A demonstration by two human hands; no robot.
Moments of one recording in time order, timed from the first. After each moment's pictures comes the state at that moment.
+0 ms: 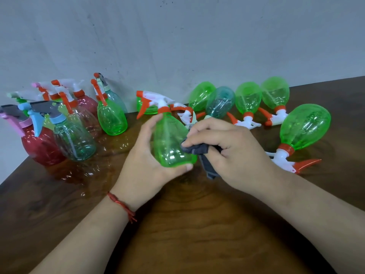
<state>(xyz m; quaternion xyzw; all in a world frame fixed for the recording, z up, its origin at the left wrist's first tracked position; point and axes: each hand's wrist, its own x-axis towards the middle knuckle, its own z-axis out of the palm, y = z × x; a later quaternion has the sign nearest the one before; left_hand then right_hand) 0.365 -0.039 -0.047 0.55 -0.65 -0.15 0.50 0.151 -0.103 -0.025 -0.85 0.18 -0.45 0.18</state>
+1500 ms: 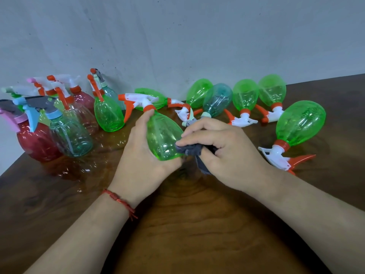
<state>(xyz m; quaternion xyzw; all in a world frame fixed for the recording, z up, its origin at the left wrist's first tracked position) 0.356 -0.030 -0.039 0.64 -0.62 -0.07 0.45 0.153 -0.101 -0.033 -0.85 0.18 -0.46 0.18</state>
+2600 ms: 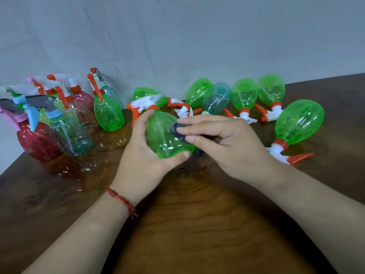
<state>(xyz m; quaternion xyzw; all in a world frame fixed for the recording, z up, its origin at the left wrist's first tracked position) 0.354 -0.034 -0.044 0.58 -0.60 -0.16 0.54 0.152 -0.105 -0.026 -0.81 0.20 -0.46 0.30</state>
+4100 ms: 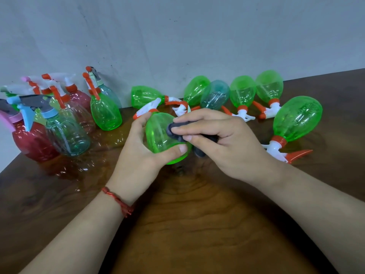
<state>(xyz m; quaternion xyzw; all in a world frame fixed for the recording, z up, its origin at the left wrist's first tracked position) 0.353 -0.036 -0.041 0.56 -0.55 -0.24 0.57 0.151 -0.105 -0.027 -0.82 0.16 -0.47 0.30</state>
